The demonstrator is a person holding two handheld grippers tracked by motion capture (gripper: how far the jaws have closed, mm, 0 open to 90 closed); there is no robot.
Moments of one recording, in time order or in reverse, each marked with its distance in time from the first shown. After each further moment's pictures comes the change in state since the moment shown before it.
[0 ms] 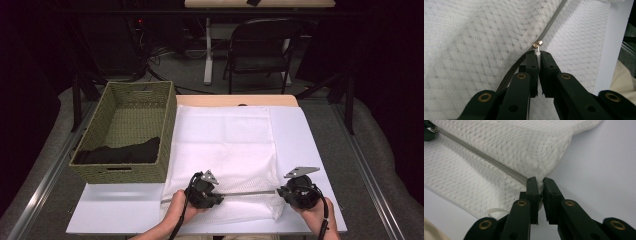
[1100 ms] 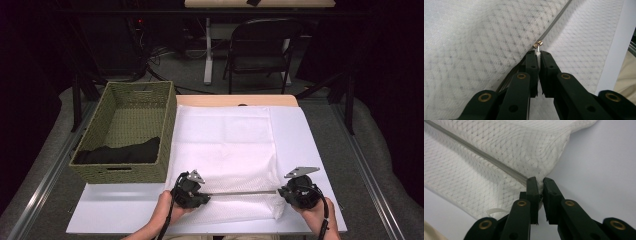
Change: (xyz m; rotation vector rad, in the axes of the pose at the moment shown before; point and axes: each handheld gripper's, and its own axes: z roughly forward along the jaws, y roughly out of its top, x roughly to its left) left arm 0.017 -0.022 -0.023 0.025 0.041 -0.037; right arm -0.001 -0.001 0.001 0.011 -0.014 0.000
